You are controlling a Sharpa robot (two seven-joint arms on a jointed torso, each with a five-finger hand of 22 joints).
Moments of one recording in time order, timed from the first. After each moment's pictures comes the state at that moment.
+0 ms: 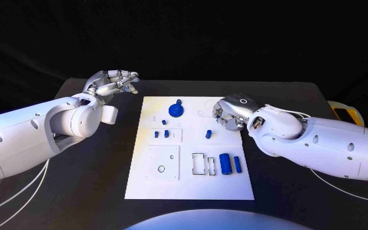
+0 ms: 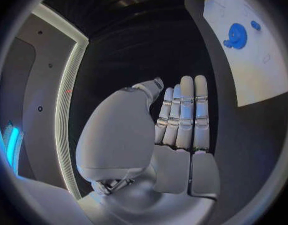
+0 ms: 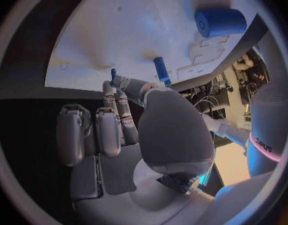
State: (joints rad) left arm 1.16 -0.95 -0.02 1.46 -0.05 -0.32 0.34; left_hand 1.47 -0.21 0.49 0.23 0.05 0.91 0.20 0.33 0.21 0.99 0.13 0.41 0.11 1.05 0.06 0.87 0.35 0.18 0.90 0.16 0.72 0.56; right arm 1.13 -0.85 -0.15 1.58 -1.77 -0.42 -0.20; right_hand 1.33 -0.15 0.72 -0.11 0.12 1.06 0.13 0.33 0.35 1.17 0.11 0.23 0.12 1.47 -0.01 1.42 1.24 0.06 1.46 0.09 1.38 1.31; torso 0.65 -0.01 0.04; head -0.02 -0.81
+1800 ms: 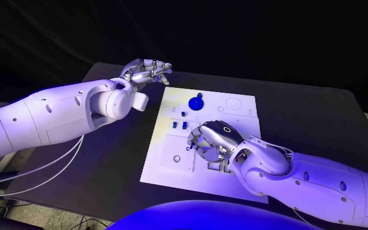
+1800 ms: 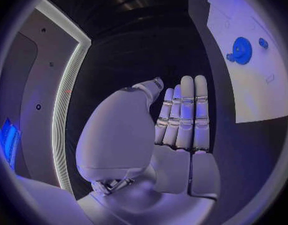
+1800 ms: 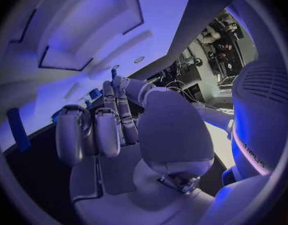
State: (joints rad) left arm 1.16 -0.91 -0.02 1.46 -0.05 -0.29 0.33; left_hand 1.47 -0.21 0.49 0.22 0.05 0.90 0.20 0.32 0.21 0.98 0.13 0.41 0.10 1.05 0.06 0.87 0.35 0.18 0.90 0.16 0.71 0.56; right arm 0.98 -0.67 -0.15 1.68 -1.66 -0.51 -0.12; right_hand 1.33 -0.15 0.72 -0.12 0.10 1.06 0.13 0.33 0.35 1.17 0.11 0.22 0.12 1.47 -0.01 1.42 1.23 0.06 1.46 0.09 1.38 1.31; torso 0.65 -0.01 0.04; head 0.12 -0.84
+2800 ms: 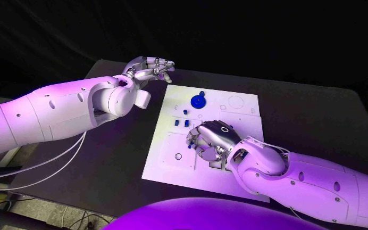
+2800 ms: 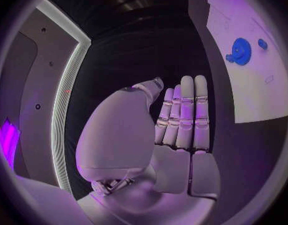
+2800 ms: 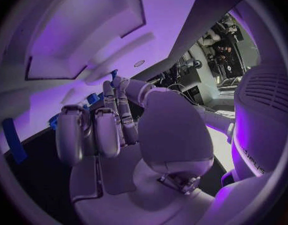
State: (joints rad) left arm 1.16 -0.91 -0.02 1.46 -0.05 -0.29 0.32; left_hand 1.47 -0.21 0.49 0.22 0.05 0.90 0.20 0.32 0.21 0.98 0.13 0.41 0.10 1.05 0.06 0.87 0.35 0.18 0.90 0.16 0.71 0.56; right arm 0.96 -0.63 -0.15 1.65 -1.69 -0.50 -0.13; right_hand 1.33 -0.15 0.72 -0.12 0.10 1.06 0.13 0.33 0.35 1.17 0.11 0.22 0.12 1.47 -0.01 1.42 1.23 0.06 1.46 0.09 1.38 1.31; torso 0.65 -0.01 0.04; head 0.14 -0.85
